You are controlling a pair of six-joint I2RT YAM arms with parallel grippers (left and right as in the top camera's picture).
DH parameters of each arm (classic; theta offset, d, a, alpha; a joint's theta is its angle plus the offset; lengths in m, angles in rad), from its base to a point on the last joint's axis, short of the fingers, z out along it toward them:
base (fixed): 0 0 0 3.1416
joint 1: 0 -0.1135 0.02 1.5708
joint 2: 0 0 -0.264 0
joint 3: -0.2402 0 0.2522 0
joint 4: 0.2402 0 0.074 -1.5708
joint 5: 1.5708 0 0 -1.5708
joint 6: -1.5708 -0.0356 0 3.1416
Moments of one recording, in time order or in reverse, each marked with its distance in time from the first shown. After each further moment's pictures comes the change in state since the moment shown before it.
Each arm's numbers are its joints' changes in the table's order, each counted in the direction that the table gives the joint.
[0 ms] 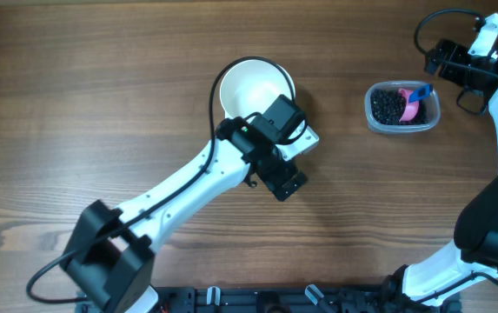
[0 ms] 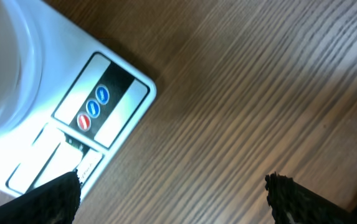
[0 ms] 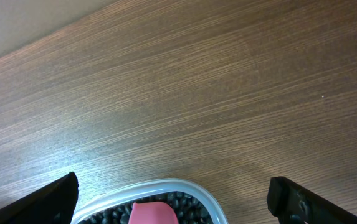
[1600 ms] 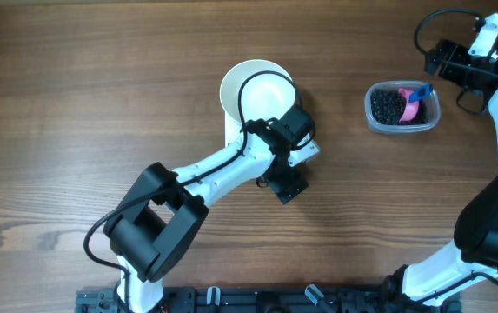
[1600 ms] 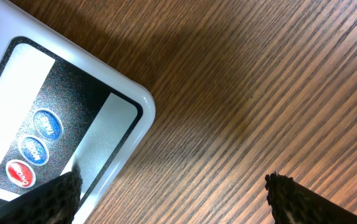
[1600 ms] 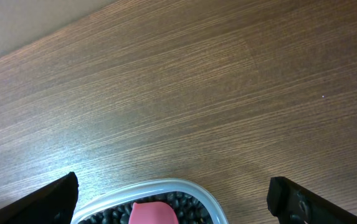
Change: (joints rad) left arm 0.011 0.231 -0.001 -0.093 -0.026 -0.021; right arm 0.000 0.000 0.000 0.000 0.000 0.000
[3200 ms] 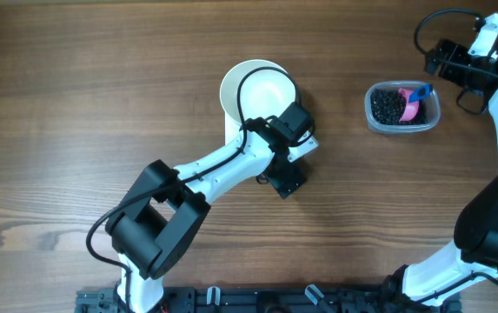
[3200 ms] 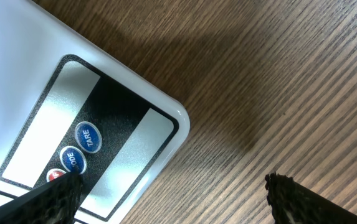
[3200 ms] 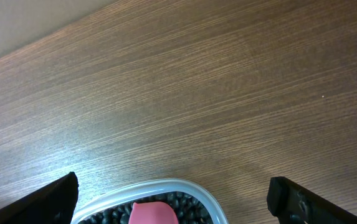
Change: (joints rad) left arm -0.012 0.017 -0.006 -0.035 -0.052 0.000; right arm 0.000 0.000 0.000 0.000 0.000 0.000
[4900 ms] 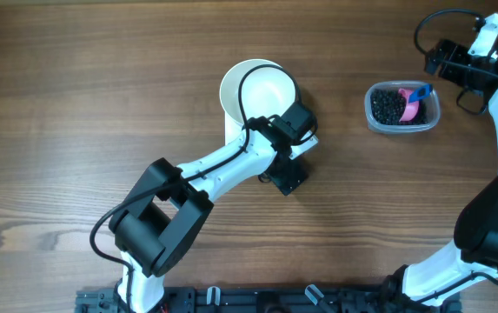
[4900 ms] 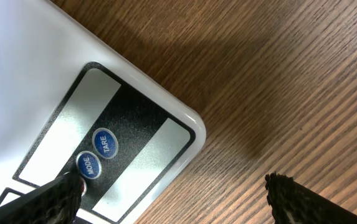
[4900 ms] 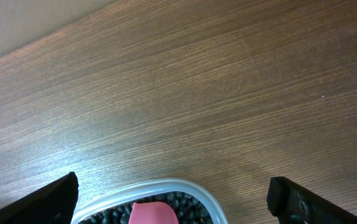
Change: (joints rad) left arm 0.002 0.021 -0.020 -0.005 -0.048 0.046; right arm 0.000 0.000 0.000 0.000 0.000 0.000
